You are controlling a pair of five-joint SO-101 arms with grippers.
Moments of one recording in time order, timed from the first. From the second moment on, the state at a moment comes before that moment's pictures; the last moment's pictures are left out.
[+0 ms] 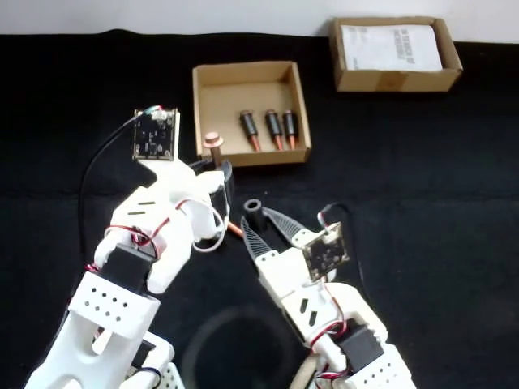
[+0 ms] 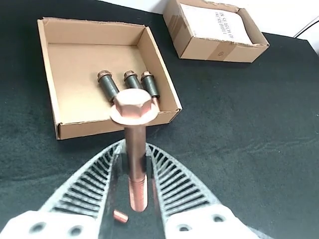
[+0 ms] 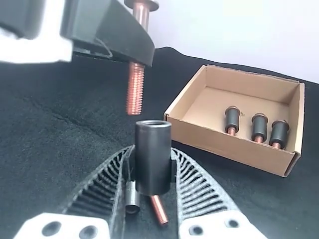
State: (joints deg) left arm 17.5 -56.5 51.4 39.9 24.4; right arm -39.2 -103.6 95.7 25.6 -2.6
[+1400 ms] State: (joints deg) left arm 23.3 -55.7 48.0 46.5 36.4; right arm -42.1 -103.6 95.7 33.5 -9.2
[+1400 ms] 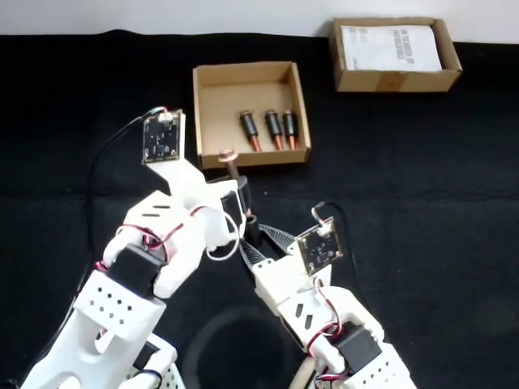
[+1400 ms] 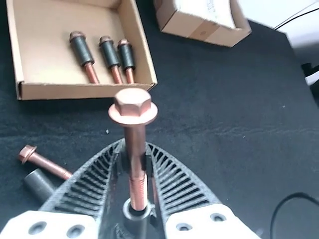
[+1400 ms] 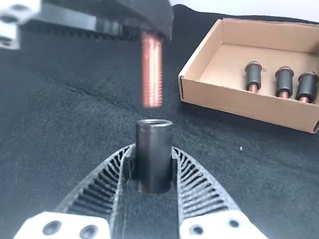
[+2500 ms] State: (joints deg) left arm 25.5 -56.0 51.7 47.2 35.0; right arm -41.1 -103.6 94.5 33.7 -9.2
